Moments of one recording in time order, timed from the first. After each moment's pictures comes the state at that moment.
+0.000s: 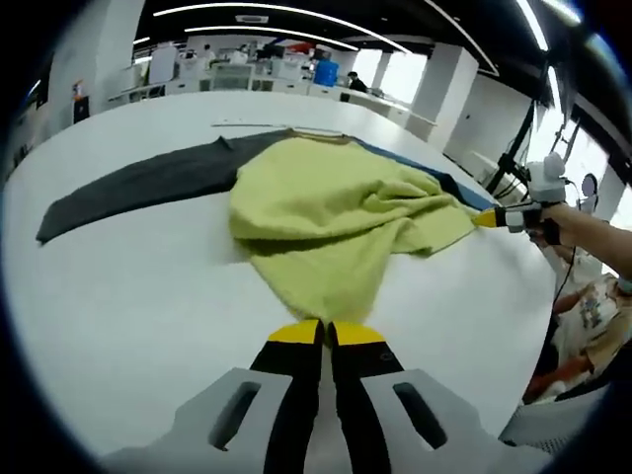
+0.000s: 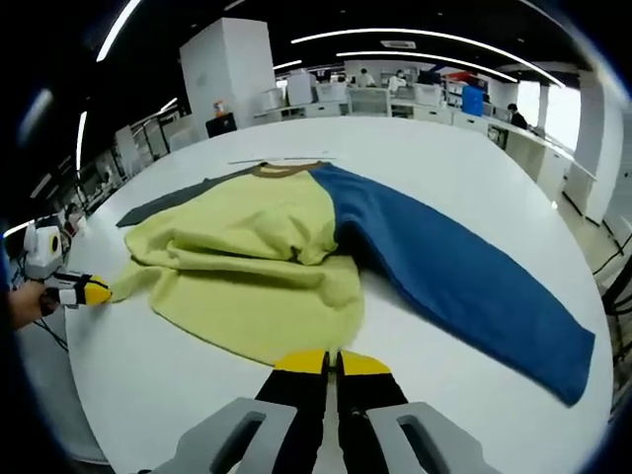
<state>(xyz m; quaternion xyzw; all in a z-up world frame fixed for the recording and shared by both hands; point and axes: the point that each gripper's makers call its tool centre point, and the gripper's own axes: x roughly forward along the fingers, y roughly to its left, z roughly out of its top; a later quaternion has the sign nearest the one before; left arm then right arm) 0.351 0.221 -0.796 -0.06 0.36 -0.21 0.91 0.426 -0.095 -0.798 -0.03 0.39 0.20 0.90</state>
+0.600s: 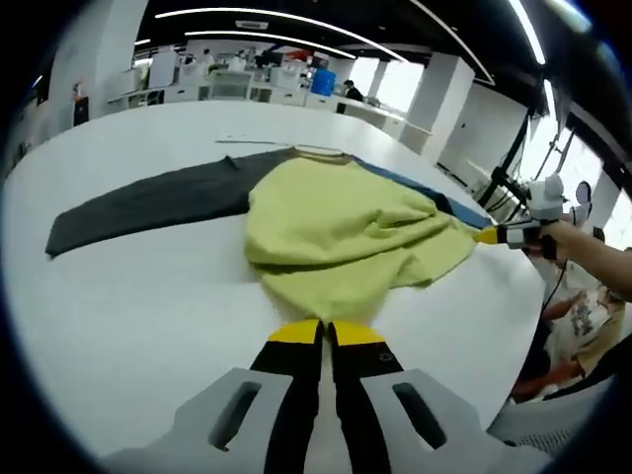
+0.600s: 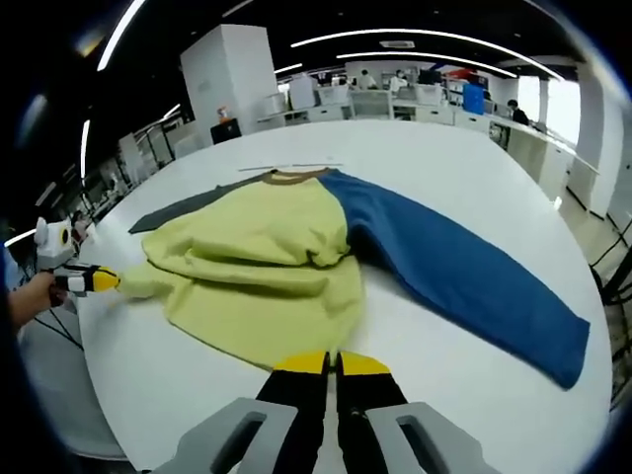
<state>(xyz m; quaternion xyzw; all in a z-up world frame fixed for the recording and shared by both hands) 0.349 0.238 -0.767 -0.06 0.35 -0.22 0.91 0.400 -0.095 -0.778 -0.01 0.38 0.22 0.90</state>
